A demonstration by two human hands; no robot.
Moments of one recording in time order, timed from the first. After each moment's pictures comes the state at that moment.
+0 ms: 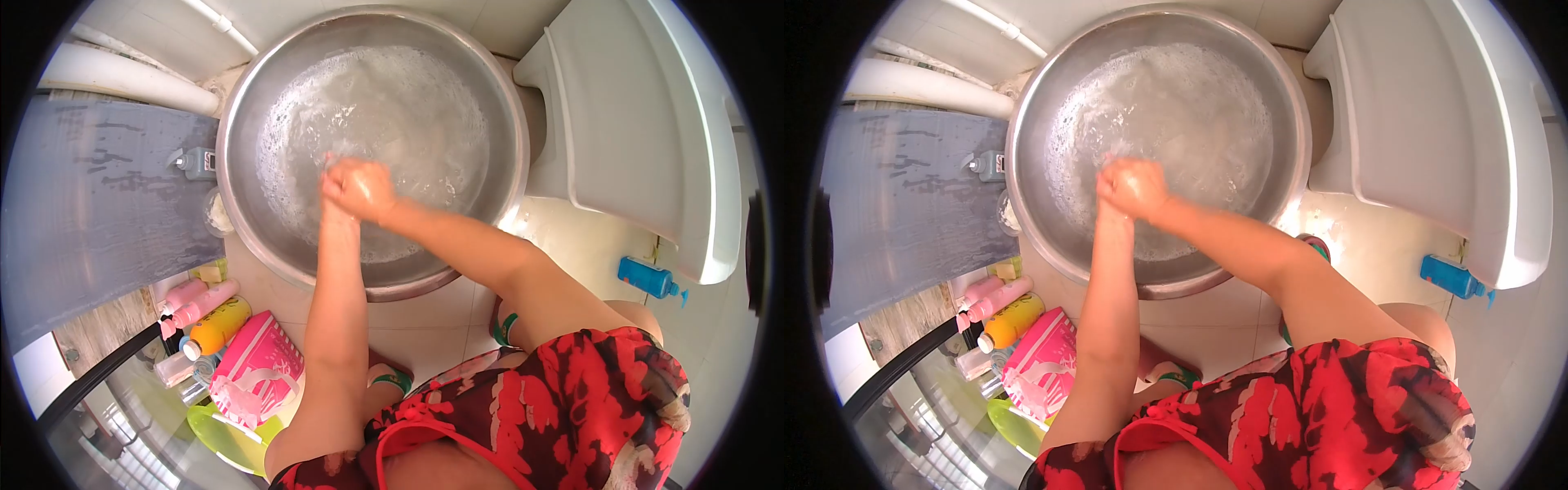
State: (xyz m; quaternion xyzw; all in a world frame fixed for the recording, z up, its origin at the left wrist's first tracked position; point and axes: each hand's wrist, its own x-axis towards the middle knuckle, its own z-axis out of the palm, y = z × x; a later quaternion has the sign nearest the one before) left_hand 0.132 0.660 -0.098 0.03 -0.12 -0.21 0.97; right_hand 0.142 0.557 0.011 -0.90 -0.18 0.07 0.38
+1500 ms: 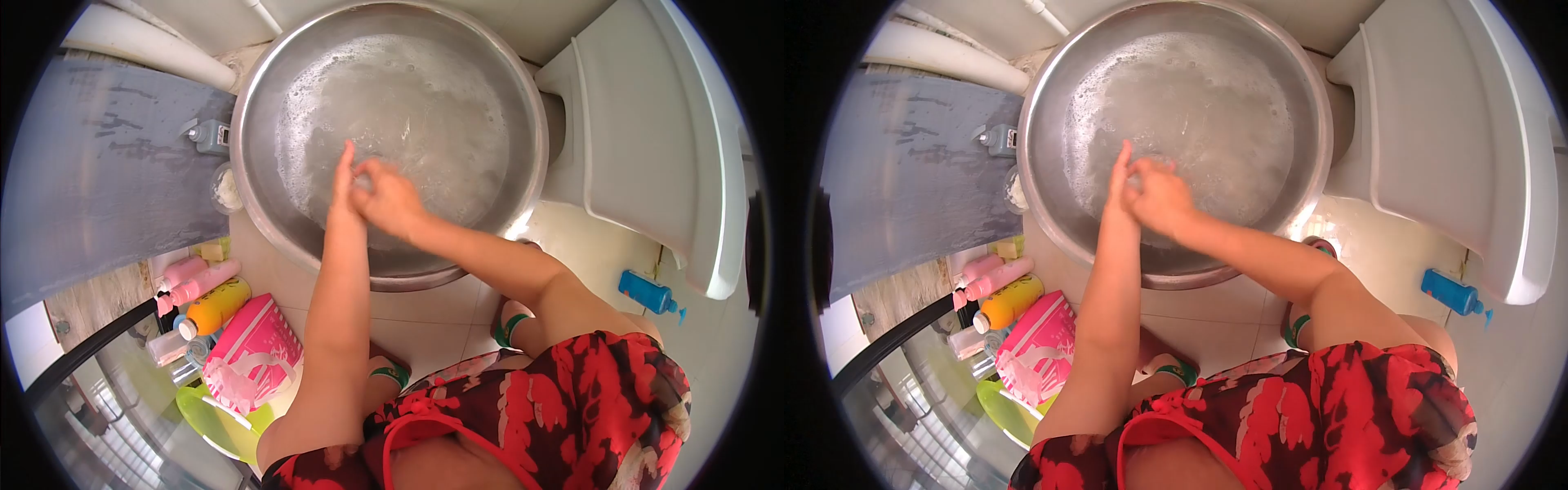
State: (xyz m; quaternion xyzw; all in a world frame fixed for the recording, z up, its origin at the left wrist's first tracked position) left_hand 0.125 0.661 -0.034 0.22 0.45 -0.27 0.82; right_hand 0.109 0.544 0.048 -0.85 -0.04 0.27 0.45
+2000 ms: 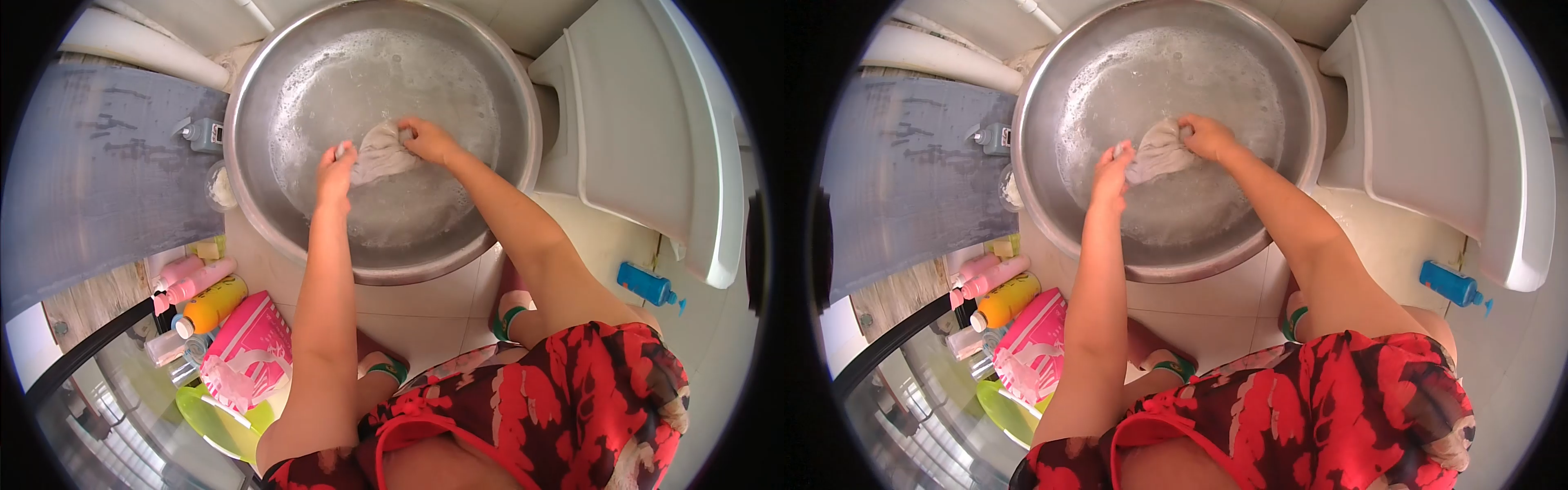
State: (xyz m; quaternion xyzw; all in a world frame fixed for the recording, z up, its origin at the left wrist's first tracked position) left_hand 0.121 0.658 -0.005 0.59 0.40 -0.11 0.69; right_hand 0.199 0.465 -0.047 -0.88 -0.06 0.28 0.38
